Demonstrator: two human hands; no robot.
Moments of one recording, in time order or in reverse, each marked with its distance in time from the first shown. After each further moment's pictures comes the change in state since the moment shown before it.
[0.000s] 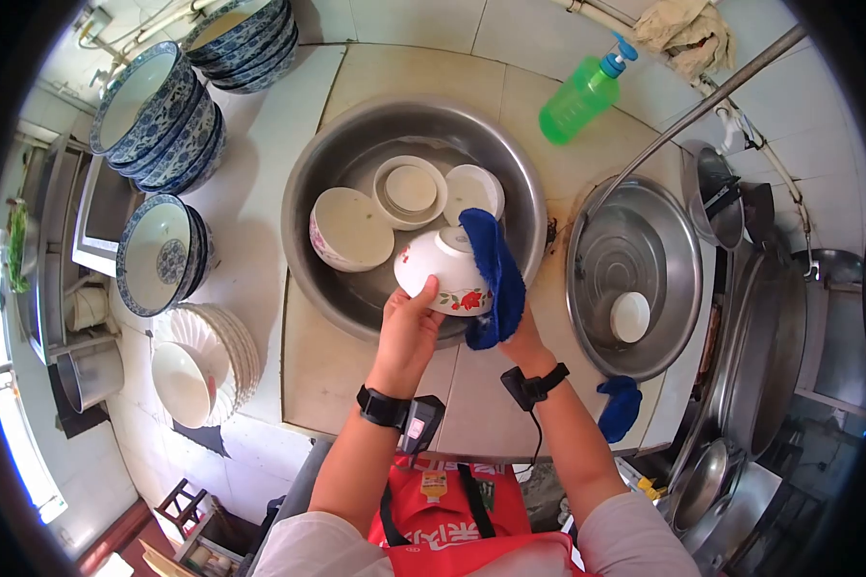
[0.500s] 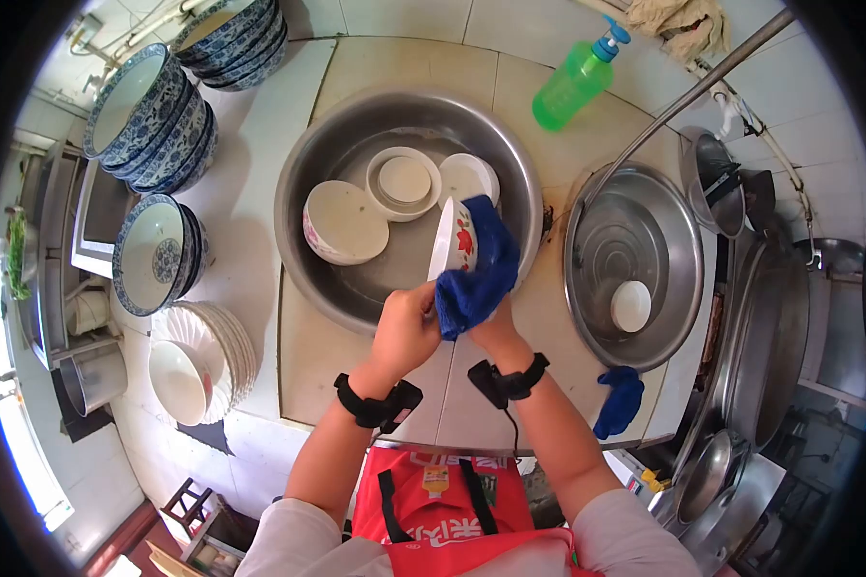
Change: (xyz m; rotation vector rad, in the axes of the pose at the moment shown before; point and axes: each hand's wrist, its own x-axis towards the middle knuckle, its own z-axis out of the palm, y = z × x) left_hand -0.012 0.010 0.001 1.421 -0.418 0.684; right_hand 0.039 -0.075 0.039 -0.119 0.157 -0.011
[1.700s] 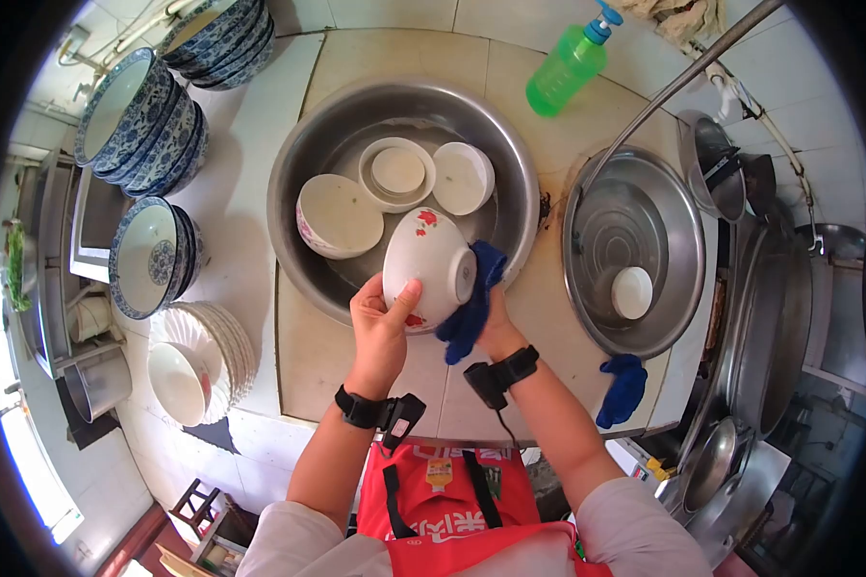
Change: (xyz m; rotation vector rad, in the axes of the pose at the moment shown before) left_hand -0.017 0.008 -0.005 -0.719 0.245 -0.412; right_hand -0.043 0.058 0.002 1.151 -0.116 0.868
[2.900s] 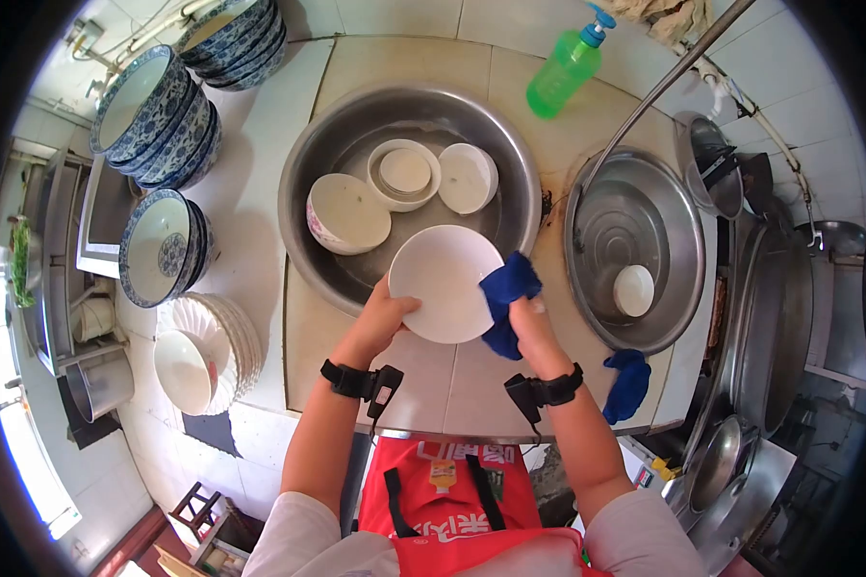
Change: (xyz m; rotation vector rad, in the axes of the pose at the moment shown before) left_hand 0.027 -0.032 -0.050 0.119 -0.260 -0.382; right_hand -0.049 -0.024 -0.002 -0.643 0.425 -0.330
